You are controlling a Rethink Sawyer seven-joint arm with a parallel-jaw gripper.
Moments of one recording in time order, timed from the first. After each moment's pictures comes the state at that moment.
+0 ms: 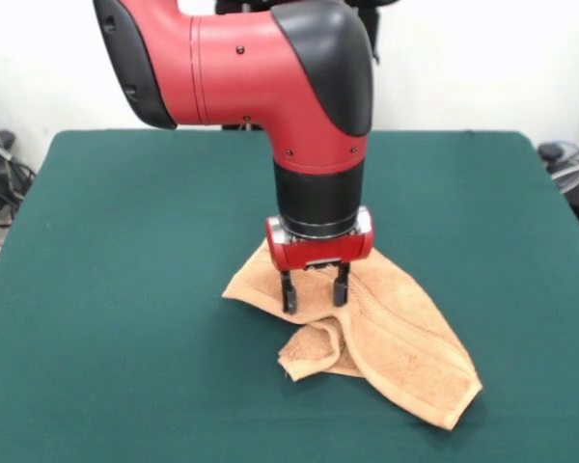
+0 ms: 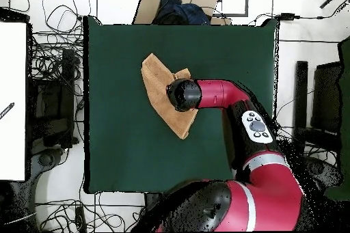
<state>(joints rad) -0.45 -0.41 0.32 1.46 -0.41 0.53 1.57</state>
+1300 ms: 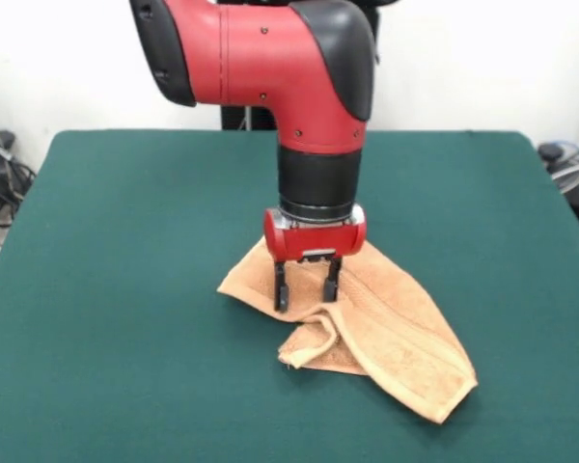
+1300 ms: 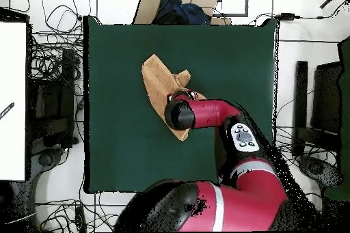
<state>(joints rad) -0.37 -0.42 0.16 1.59 -0.42 0.14 1.57</state>
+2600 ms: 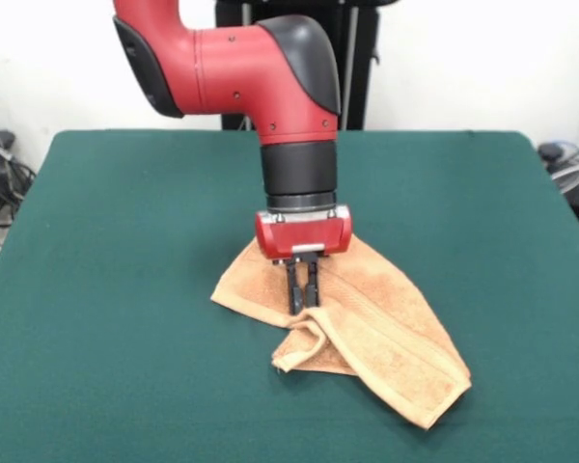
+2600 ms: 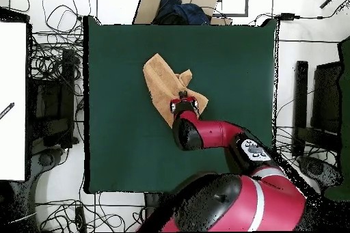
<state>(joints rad) -0.48 -0.34 0.18 1.72 -0.49 -0.33 1.57</state>
